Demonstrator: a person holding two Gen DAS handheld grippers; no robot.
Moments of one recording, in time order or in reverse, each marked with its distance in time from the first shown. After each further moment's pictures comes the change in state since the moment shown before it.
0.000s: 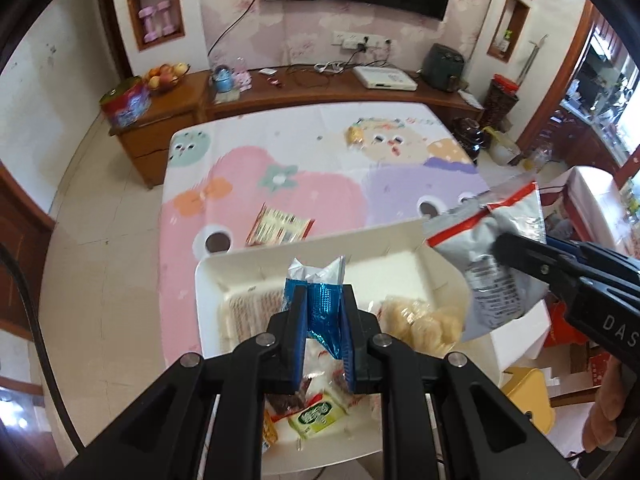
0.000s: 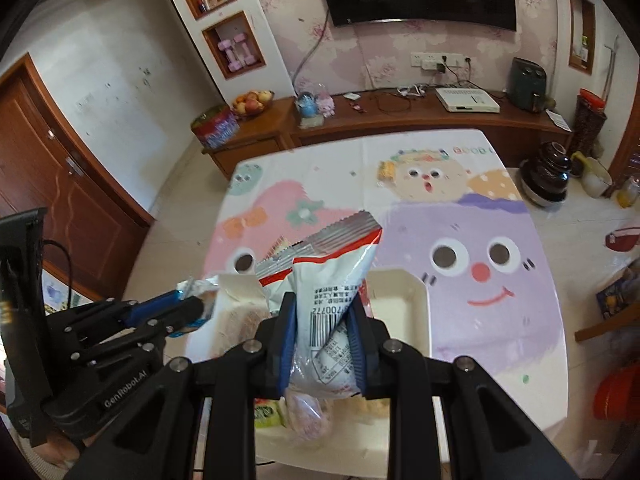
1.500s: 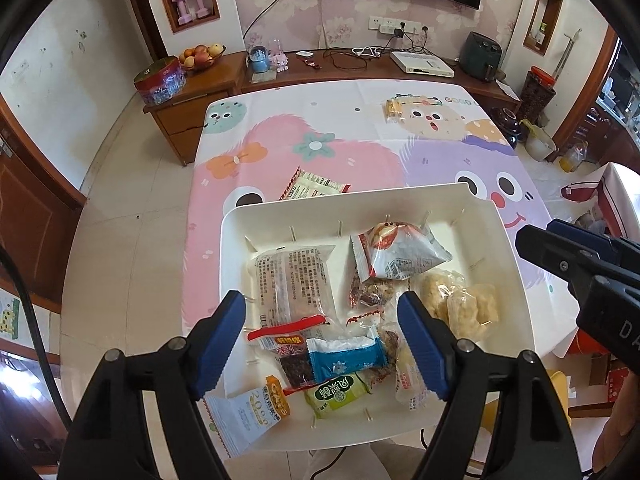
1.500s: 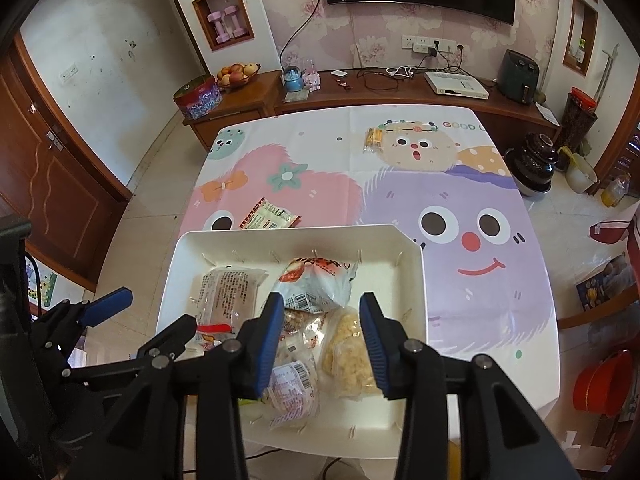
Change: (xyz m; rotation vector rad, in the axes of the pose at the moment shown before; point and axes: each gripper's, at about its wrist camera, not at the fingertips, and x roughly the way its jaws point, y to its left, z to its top) left arm 0.009 -0.002 -0.028 -0.056 0.044 0.112; right arm 0.011 0.008 -0.021 -0.036 0.055 -0.072
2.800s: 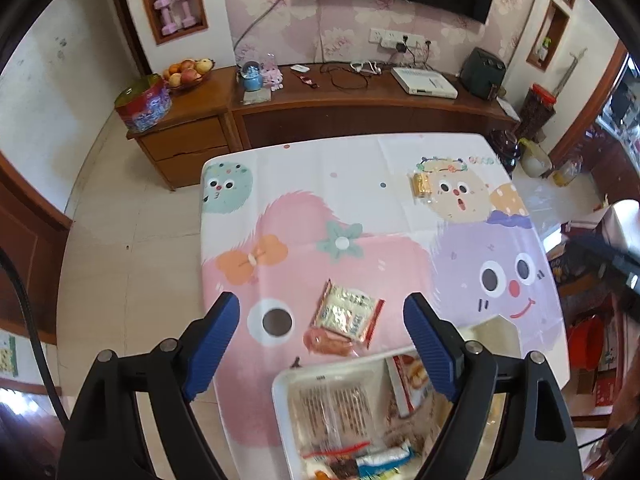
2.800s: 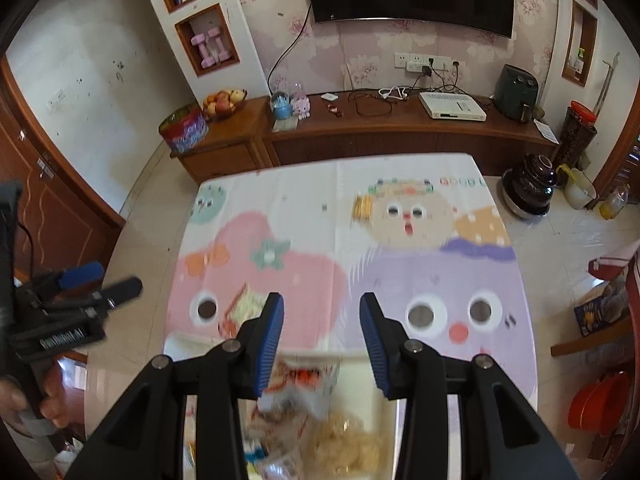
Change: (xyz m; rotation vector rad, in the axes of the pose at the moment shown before) left arm 0.037 0.063 0.180 0.028 0.020 -0.059; right arm 0.024 -0.024 0.148 0.035 -0.048 -0.009
